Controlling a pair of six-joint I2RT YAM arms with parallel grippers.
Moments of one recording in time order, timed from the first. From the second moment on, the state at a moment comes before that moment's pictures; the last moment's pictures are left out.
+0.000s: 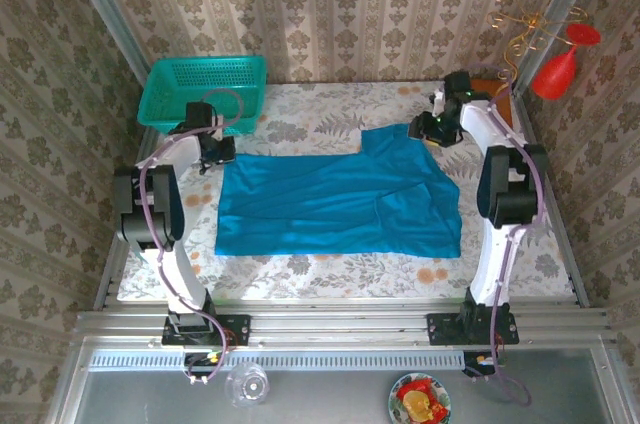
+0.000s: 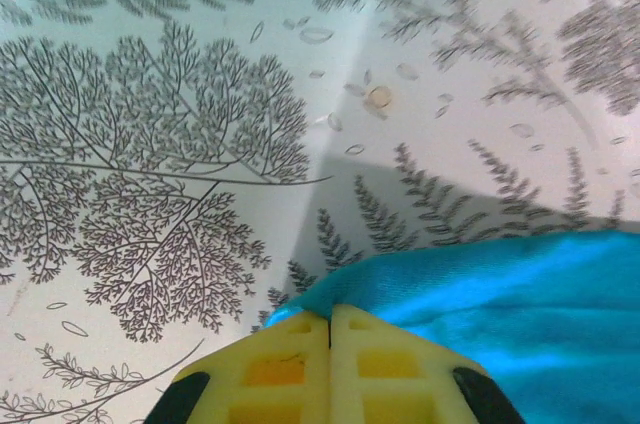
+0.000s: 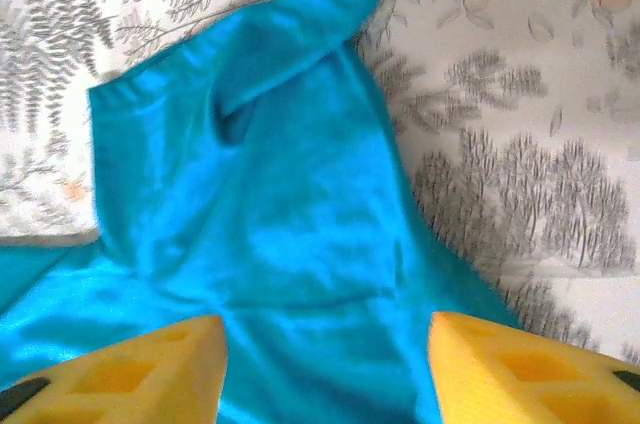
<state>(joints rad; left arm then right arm) -0.04 1.87 1.31 -0.47 0.14 -0.14 -0.02 2.12 1.76 -0.81 -0.28 0.22</state>
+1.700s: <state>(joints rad) -0.03 1.71 1.17 -0.34 0.18 -0.21 0.01 1.98 1.96 -0.97 -0.22 0.22</state>
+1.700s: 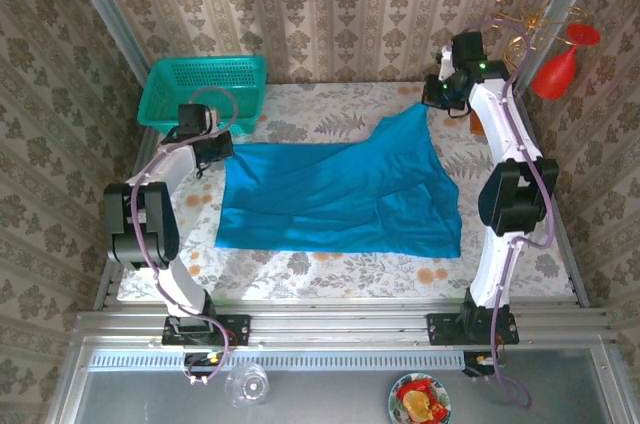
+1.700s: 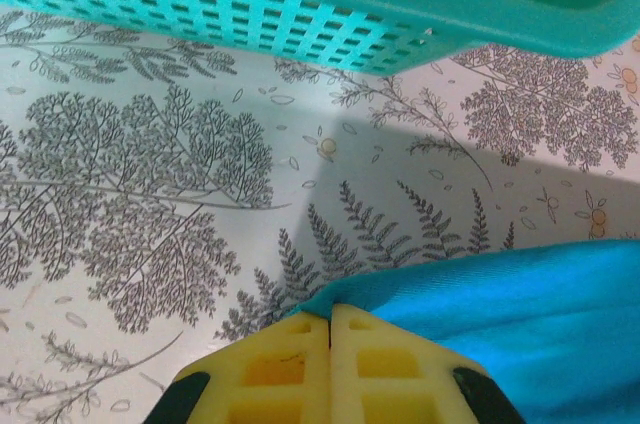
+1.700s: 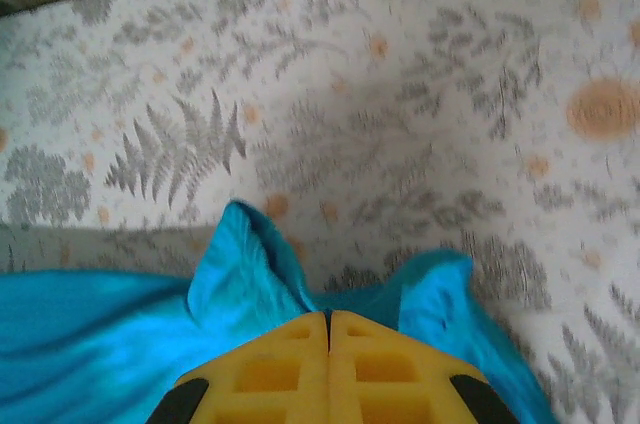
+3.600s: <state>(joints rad) 0.11 1.13 0.48 -0.26 0.24 -0.51 0.03 0.74 0.63 -0.93 -0.04 0.71</state>
